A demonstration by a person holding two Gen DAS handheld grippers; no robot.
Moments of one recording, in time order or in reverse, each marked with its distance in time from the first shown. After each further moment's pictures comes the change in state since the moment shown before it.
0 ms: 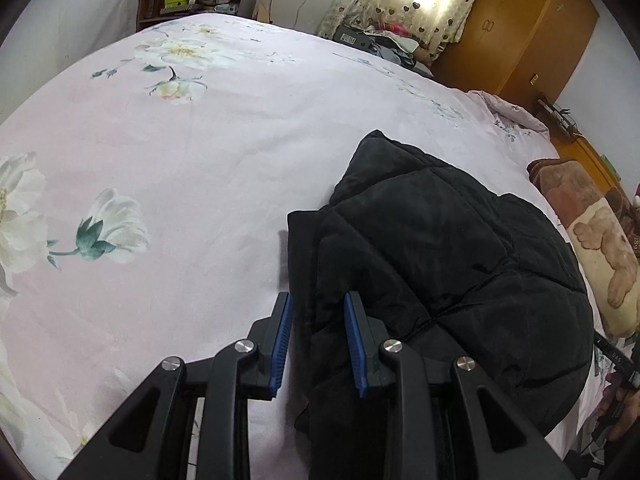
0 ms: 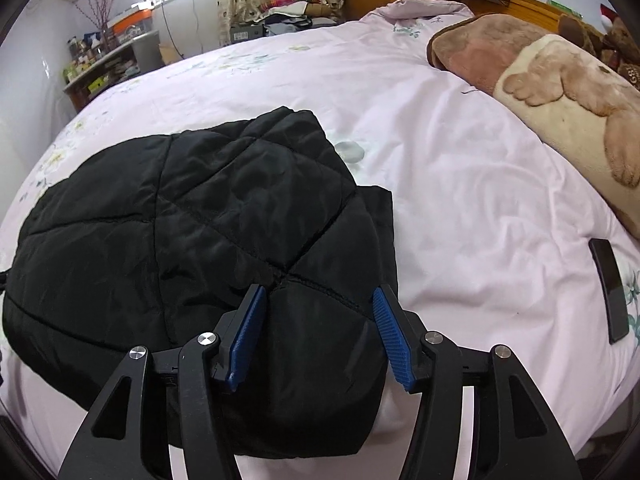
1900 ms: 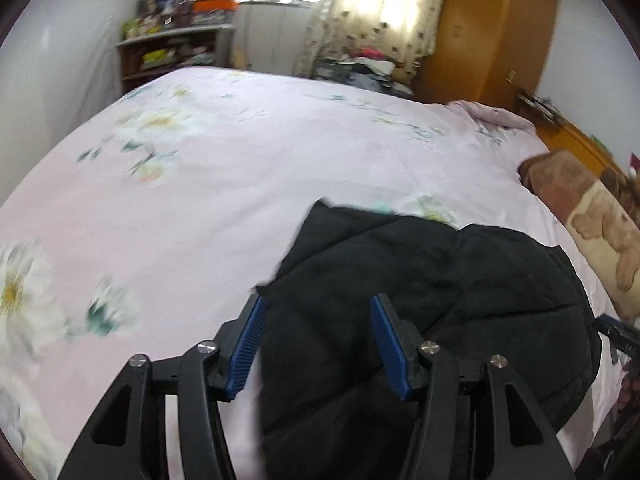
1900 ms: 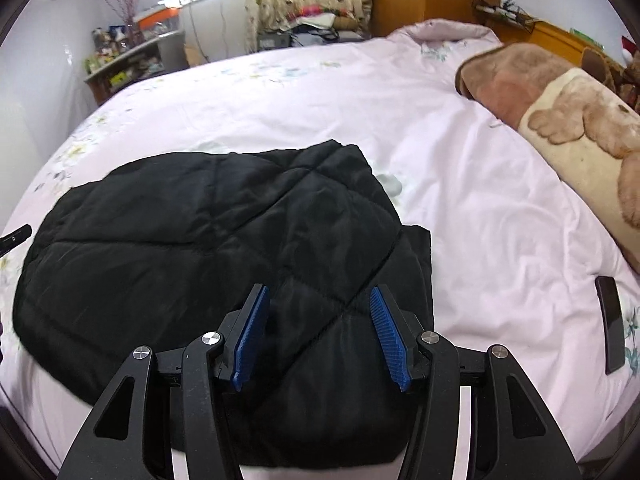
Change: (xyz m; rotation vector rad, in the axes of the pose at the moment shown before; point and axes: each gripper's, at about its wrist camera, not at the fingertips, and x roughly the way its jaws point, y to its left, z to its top) left arm -0.032 -0.040 0.017 0.118 -0.127 0.041; right arm -0.018 0.030 0.014 -0.090 -0.051 0.030
